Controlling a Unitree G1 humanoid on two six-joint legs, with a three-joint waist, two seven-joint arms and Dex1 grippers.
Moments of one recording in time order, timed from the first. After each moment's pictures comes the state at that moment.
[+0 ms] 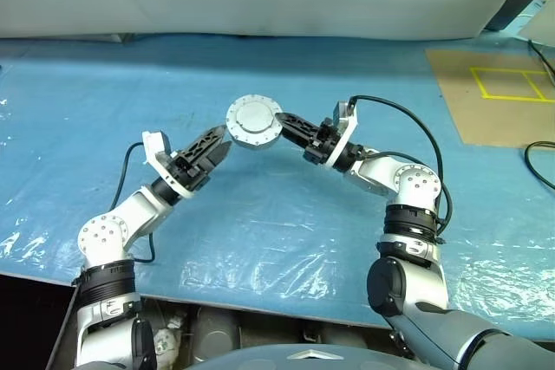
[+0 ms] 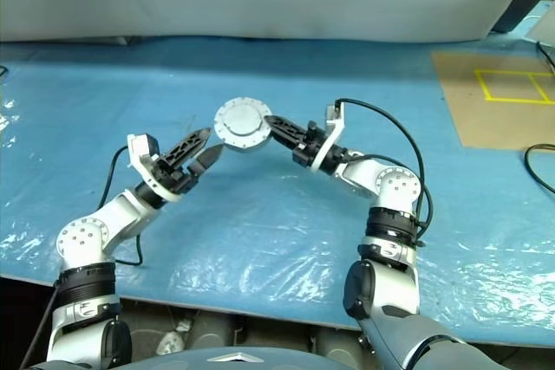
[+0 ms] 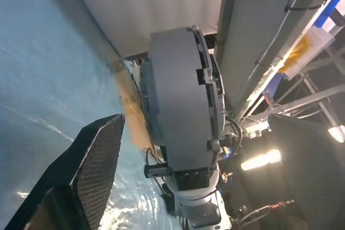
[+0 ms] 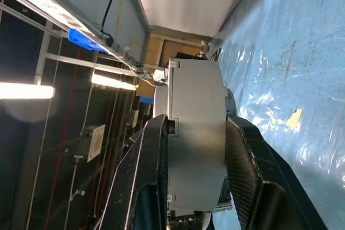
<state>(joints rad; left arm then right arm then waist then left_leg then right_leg) -0.32 0.23 0.41 0.08 -1.41 1.06 -0.49 -0.69 -0.02 -0.50 0.26 1.14 1.29 0.28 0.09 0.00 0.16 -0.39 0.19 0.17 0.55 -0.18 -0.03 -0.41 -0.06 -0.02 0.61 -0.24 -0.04</state>
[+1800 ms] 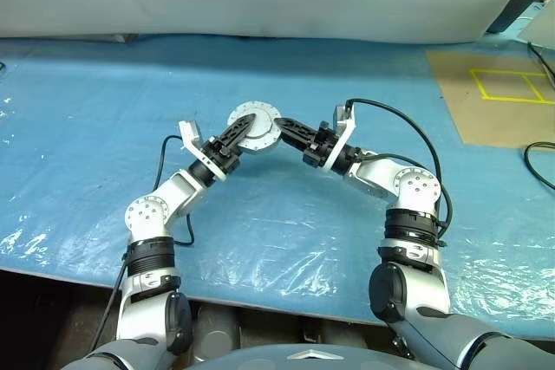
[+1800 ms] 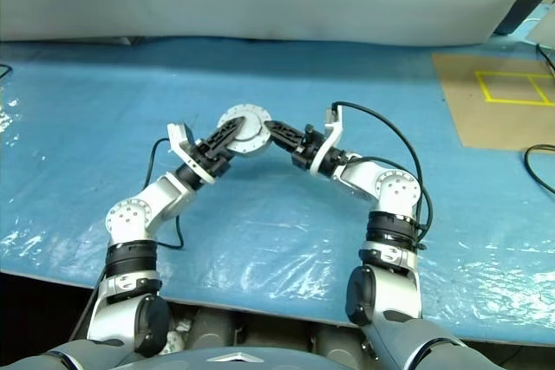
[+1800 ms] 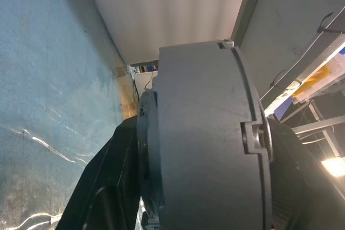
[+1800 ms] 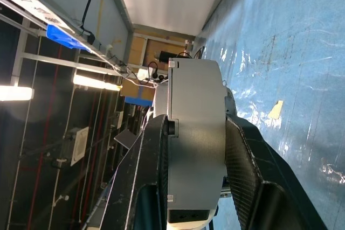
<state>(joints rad) -0.48 0.05 0.41 0.22 -1.32 1.00 -0.34 -0.66 -0.02 -0.45 0.24 1.20 1.26 0.17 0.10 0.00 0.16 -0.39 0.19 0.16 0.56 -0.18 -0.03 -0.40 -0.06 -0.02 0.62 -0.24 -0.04</state>
